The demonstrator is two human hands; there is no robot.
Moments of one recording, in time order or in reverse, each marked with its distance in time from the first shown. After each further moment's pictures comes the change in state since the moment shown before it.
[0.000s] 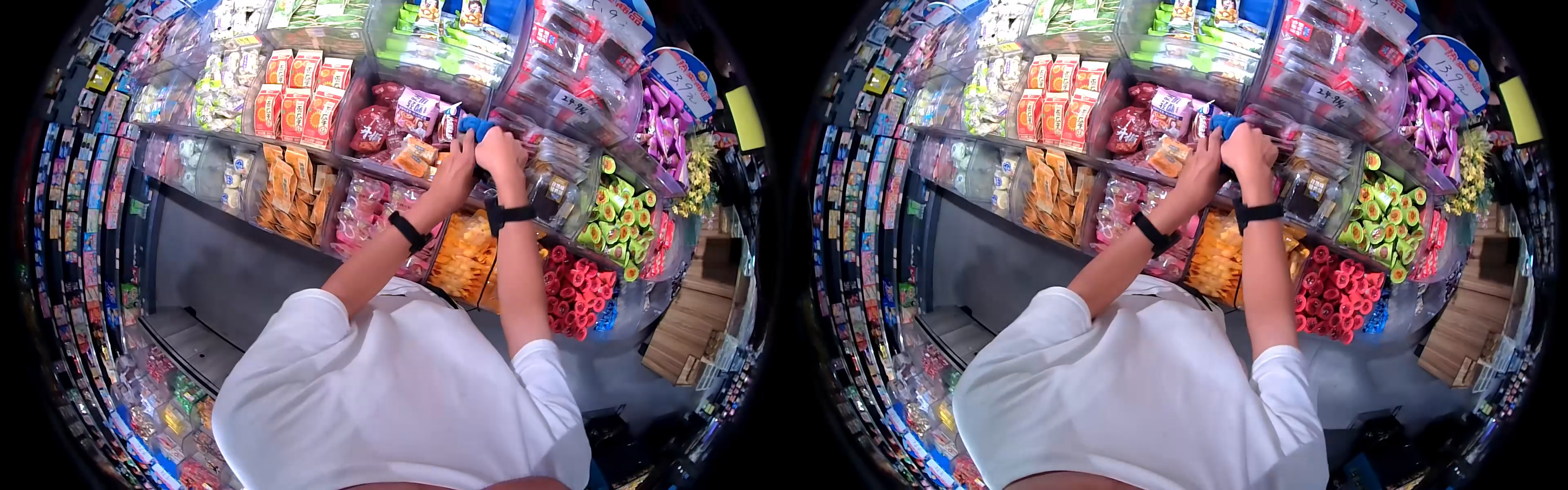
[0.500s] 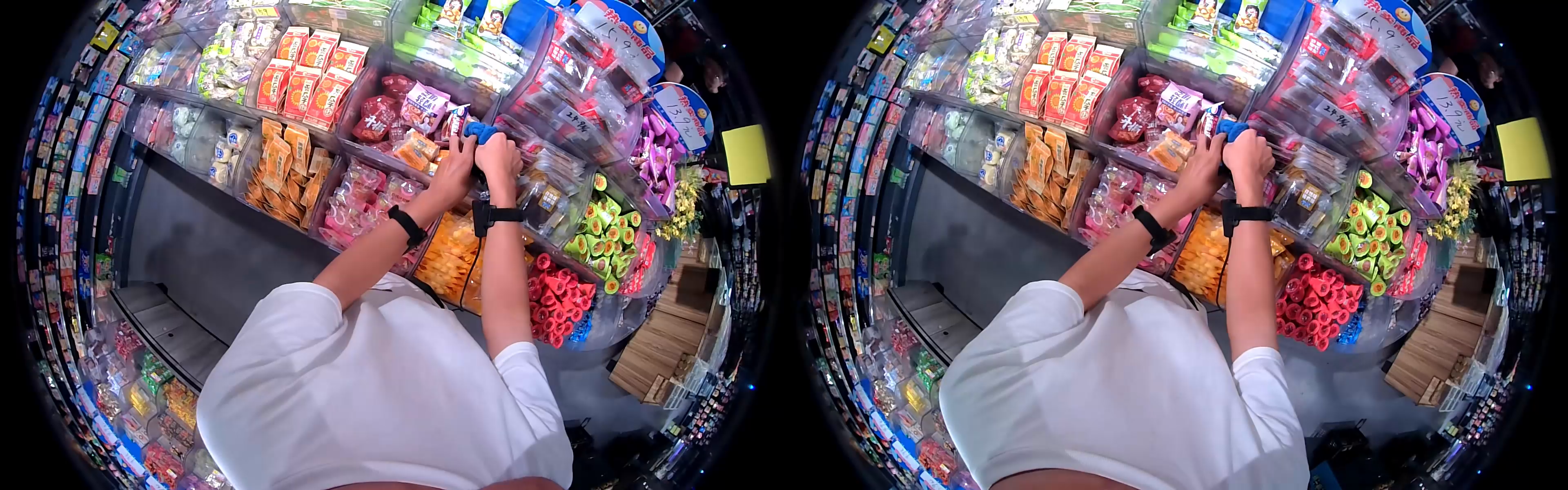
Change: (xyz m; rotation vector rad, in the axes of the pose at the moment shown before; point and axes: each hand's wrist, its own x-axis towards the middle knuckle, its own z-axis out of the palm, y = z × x) left_hand -0.007 -0.007 0.006 -0.098 0.158 0.031; right_hand -0.005 -0.009 0.018 0.018 0.118 0.060
